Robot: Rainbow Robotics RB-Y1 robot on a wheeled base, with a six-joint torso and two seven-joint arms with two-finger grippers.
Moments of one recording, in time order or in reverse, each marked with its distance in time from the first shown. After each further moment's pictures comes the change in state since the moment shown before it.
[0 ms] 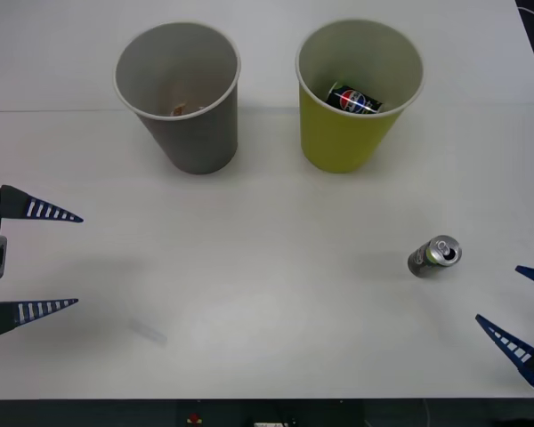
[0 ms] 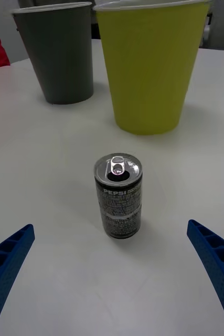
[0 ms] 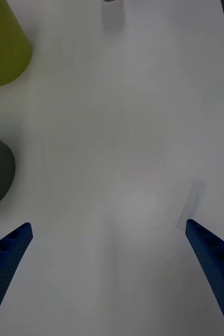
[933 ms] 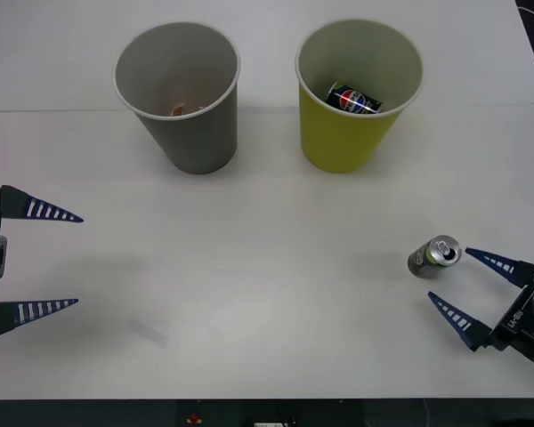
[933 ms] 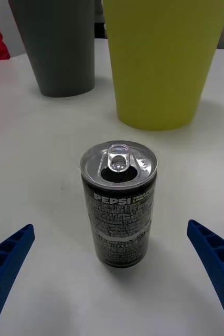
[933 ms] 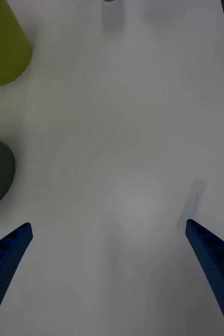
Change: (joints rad) right arm -0.331 0.172 0.225 0.284 -0.001 -0.020 0.048; left arm 0.000 0.000 0.000 0.000 0.000 0.000 0.000
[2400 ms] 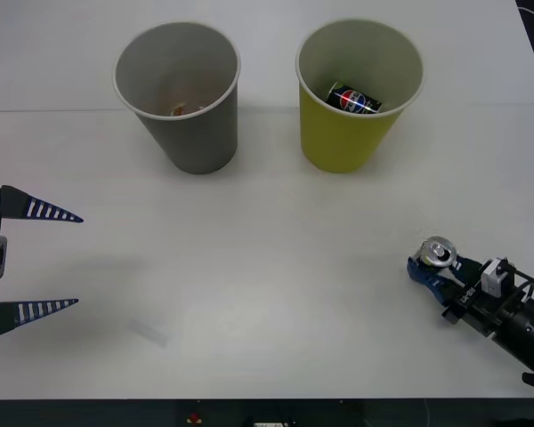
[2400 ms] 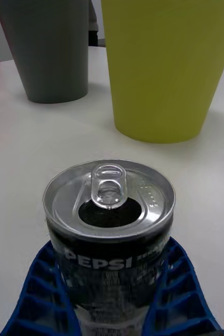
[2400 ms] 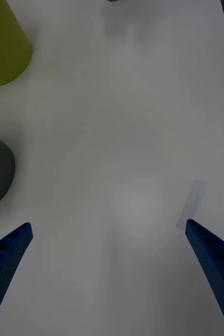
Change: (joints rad) right arm -0.117 0.144 0.019 0.083 0.001 0.065 0.052; left arm 0.000 0.000 0.000 0.000 0.000 0.000 0.000
